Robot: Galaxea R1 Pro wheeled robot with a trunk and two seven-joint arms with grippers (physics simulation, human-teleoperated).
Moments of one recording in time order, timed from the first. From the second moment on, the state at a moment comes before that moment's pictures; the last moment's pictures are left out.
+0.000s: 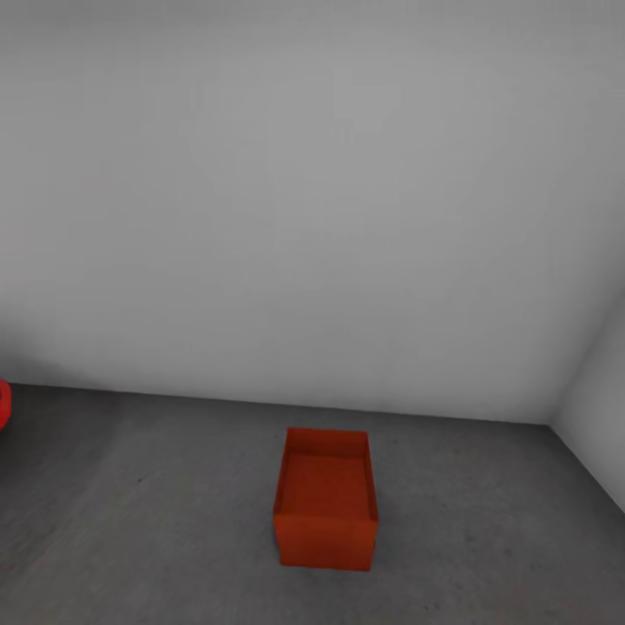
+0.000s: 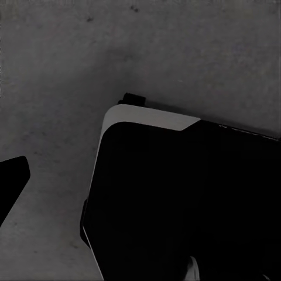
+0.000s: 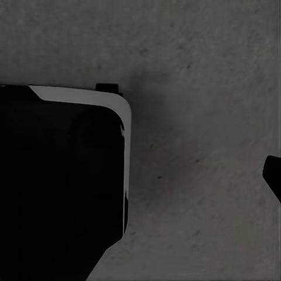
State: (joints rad) left arm -0.27 -0.06 0.09 0.00 0.15 0.00 0.16; right arm -0.20 -0.04 0.03 0.03 0.03 -0.07 -0.09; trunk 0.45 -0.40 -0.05
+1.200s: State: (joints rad) left arm -0.27 -0.07 0.09 0.00 0.14 0.00 0.16; right arm -0.20 -0.04 0.03 0.03 0.04 -0.07 -0.09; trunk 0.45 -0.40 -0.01
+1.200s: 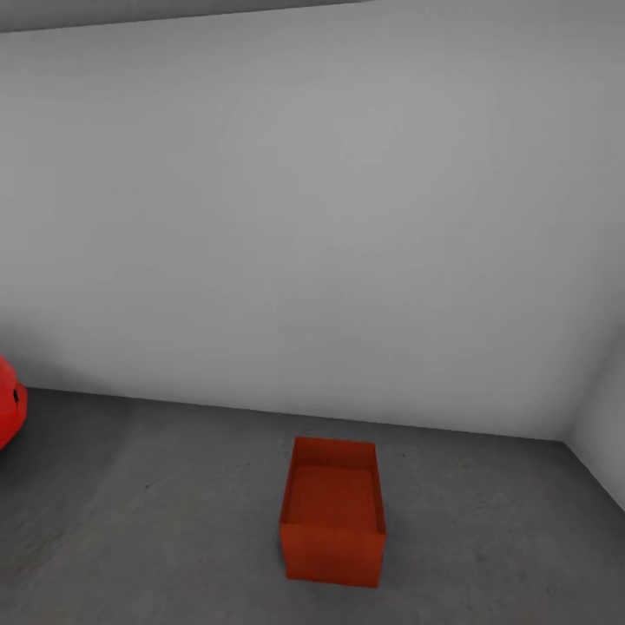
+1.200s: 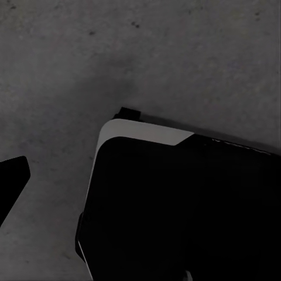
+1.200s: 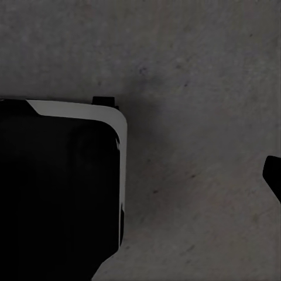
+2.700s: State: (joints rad) left arm -0.27 -0.07 0.09 0.00 0.14 0.00 0.17; right arm -0.20 -0.03 0.03 0.03 0.02 -0.07 -0.08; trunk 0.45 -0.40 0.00
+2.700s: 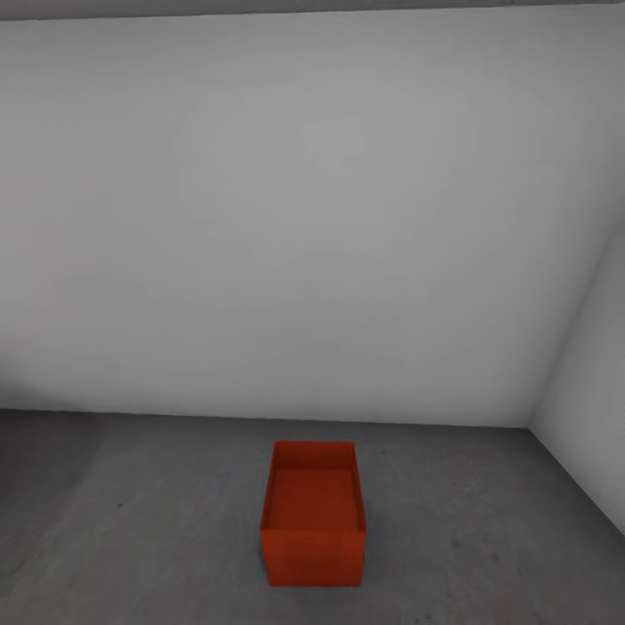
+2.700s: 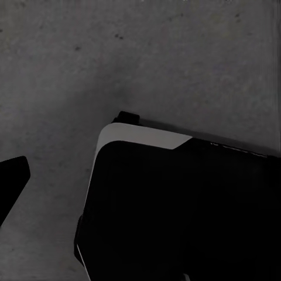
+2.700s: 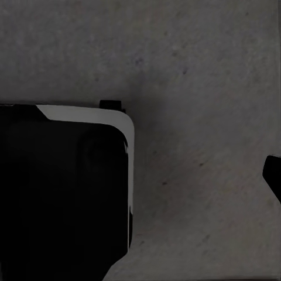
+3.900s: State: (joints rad) left arm -0.27 -0.07 0.09 0.00 0.15 0.01 0.16; right arm -0.20 -0.03 0.03 0.03 0.03 -0.07 -0.09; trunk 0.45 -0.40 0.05
